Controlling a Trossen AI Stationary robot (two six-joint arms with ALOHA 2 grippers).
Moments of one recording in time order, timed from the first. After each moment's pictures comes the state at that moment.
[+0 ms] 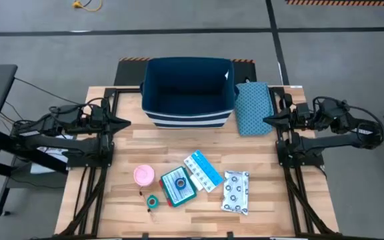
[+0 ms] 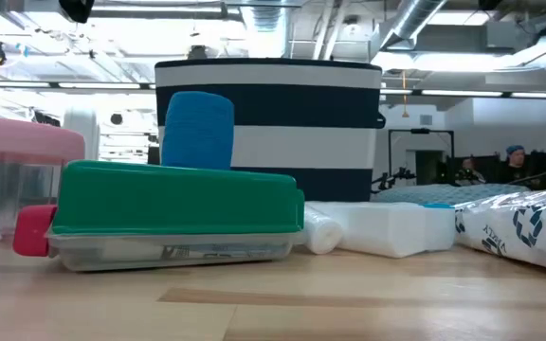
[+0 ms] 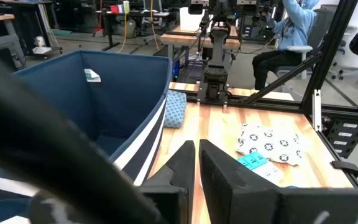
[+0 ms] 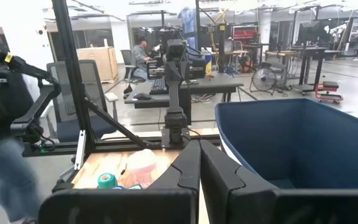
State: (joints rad) left arm 0.00 0.39 0.78 -0.55 -0.15 -0.07; right arm 0.00 0.39 0.79 -0.39 0.00 0.00
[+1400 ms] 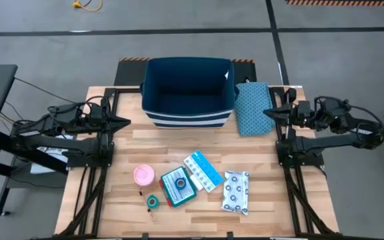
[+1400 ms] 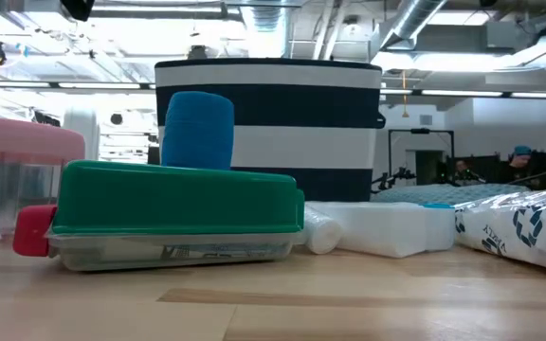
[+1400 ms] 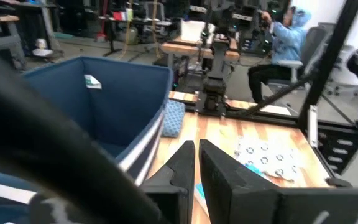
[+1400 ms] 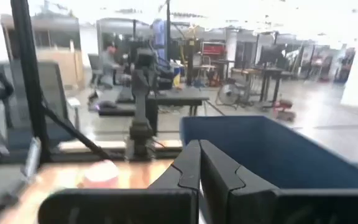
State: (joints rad) left arm 0.00 0.40 0.78 -0.50 -0.17 -0.12; right arm -0.01 0.40 0.79 -0.32 0.13 -0.07
